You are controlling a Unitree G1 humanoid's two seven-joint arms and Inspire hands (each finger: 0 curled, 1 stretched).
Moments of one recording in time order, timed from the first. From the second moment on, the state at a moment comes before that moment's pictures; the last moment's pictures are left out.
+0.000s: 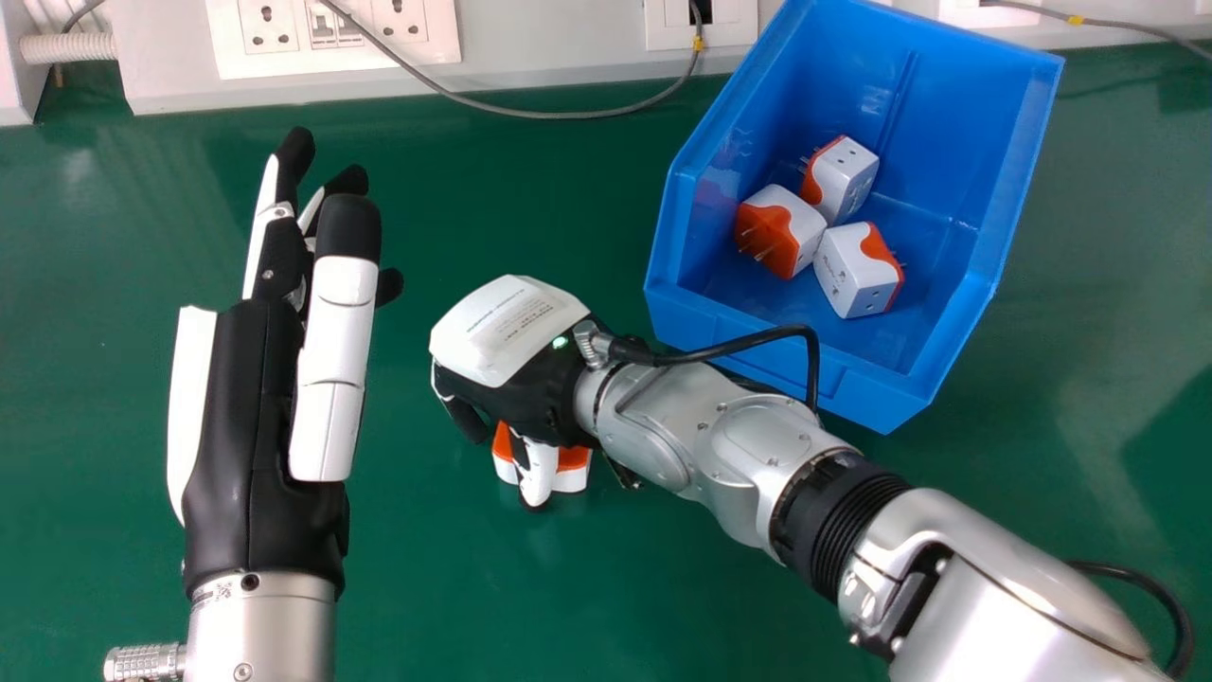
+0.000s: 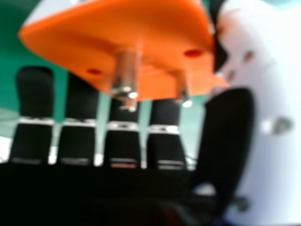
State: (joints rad) left arm 0.35 -0.03 -0.10 -0.81 0.17 0.24 0.09; right arm -1.05 0.05 0.86 1.12 -0.92 -0.17 0.03
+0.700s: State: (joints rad) left arm 0.35 -0.03 -0.10 -0.81 0.17 0.25 0.09; right arm -1.04 0.03 0.86 1.12 -0.92 -0.18 0.00
